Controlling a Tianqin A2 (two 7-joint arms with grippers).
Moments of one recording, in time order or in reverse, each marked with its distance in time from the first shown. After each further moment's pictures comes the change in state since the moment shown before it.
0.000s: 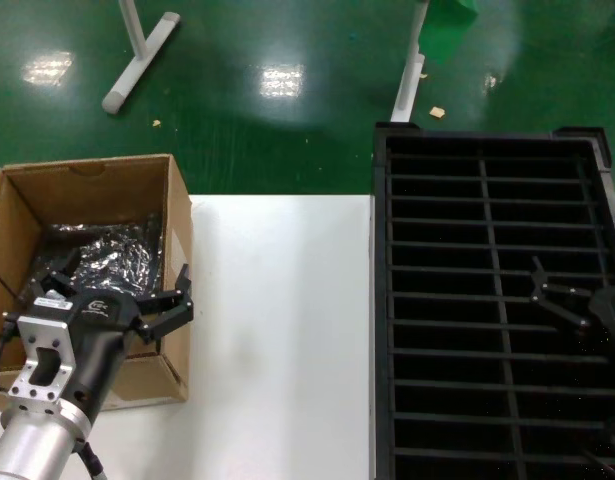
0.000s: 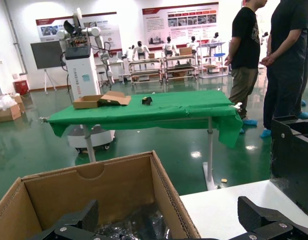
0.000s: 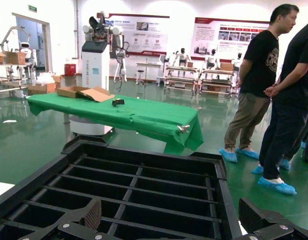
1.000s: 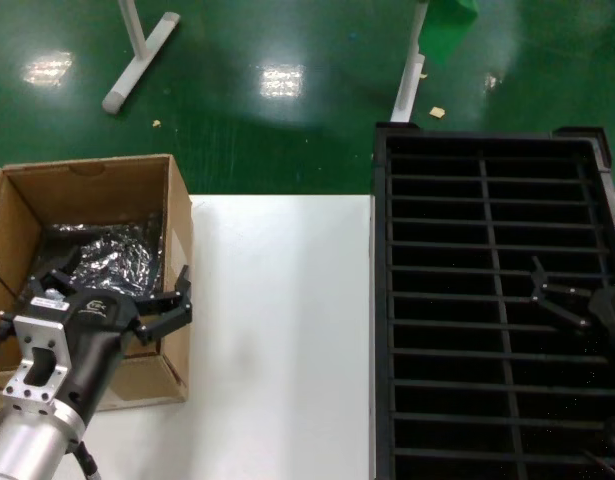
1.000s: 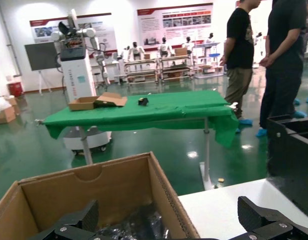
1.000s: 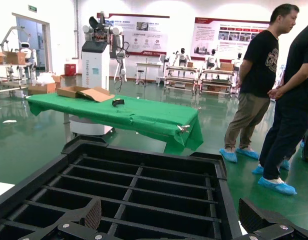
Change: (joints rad) left arm 0.003 -0.007 -0.015 0.000 -0.003 0.033 0.009; right arm 0.000 0.000 0.000 0.000 0.000 0.000 0.000
